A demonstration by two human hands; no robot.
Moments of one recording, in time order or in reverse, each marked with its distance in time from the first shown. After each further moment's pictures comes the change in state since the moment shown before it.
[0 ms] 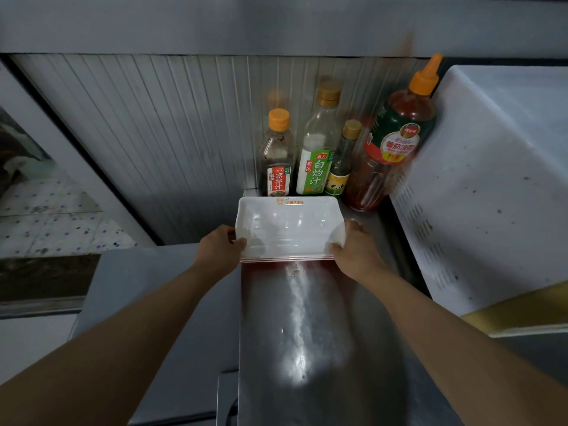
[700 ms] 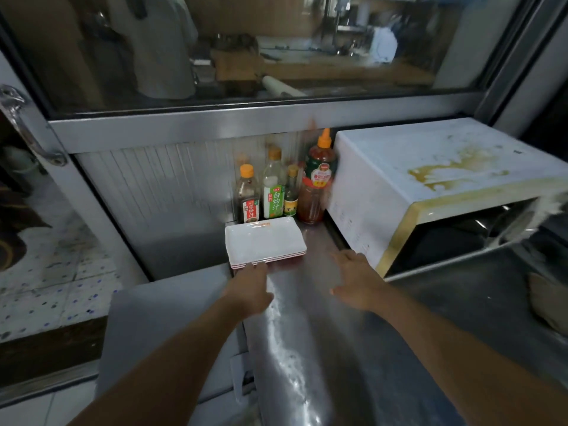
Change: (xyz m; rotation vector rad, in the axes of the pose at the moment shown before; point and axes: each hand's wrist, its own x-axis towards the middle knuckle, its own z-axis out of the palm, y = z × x) left_hand -0.153 0.038 -0.039 0.449 -0.282 0.467; right_hand -0.197 -0.011 -0.094 -0.242 -0.066 -0.070
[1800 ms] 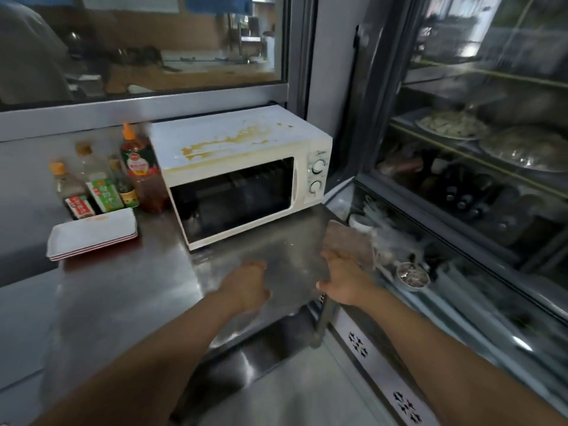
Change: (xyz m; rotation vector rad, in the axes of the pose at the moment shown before) left_hand -0.108 0.395 0.156 0.082 -0.091 0.271; right_hand -0.250 0.358 -0.051 0.195 0.090 0.193
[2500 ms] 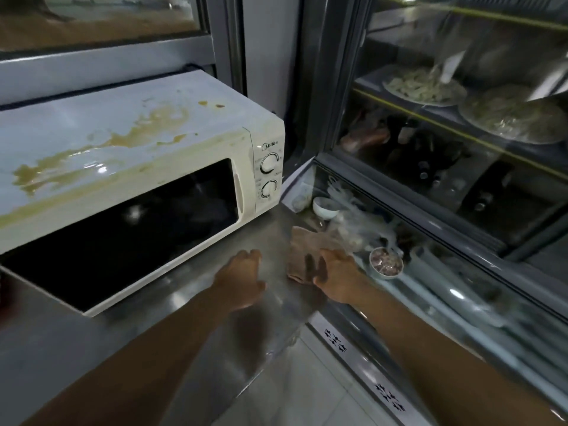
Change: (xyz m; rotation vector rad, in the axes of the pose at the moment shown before) left_hand 0.205 0.038 0.020 0.029 -0.034 0.143; right_hand 0.147 0.114 -0.001 -0.055 -0.001 0.331
